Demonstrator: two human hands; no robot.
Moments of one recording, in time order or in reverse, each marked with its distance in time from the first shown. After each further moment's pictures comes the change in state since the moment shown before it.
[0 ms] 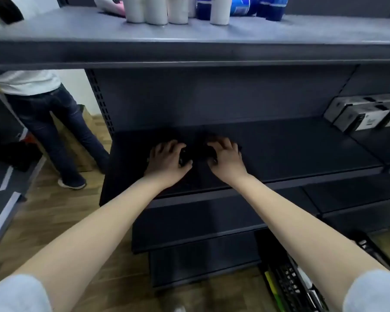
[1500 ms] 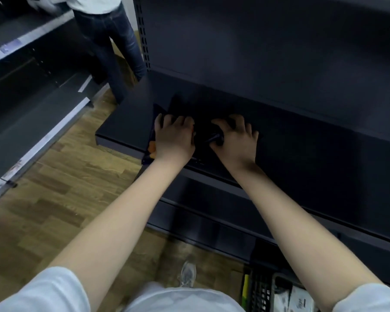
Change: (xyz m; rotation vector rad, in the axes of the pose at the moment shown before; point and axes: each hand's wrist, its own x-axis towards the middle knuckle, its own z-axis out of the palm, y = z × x) left_hand 0.006 0.059 0.057 0.216 0.329 -0.499; right_hand 0.048 0.047 0.031 -0.091 0.071 -0.397
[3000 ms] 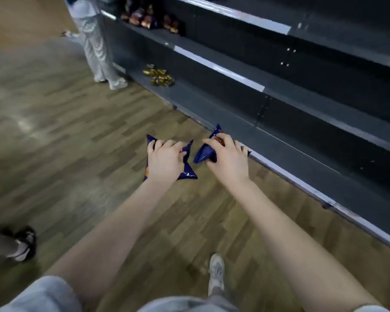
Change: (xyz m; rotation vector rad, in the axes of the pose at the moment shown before) left_hand -0.773 -0.322 -0.290 0.474 0.501 -1.884; right_hand -0.562 -0.684 -0.063 0.514 -0.551 -1.894
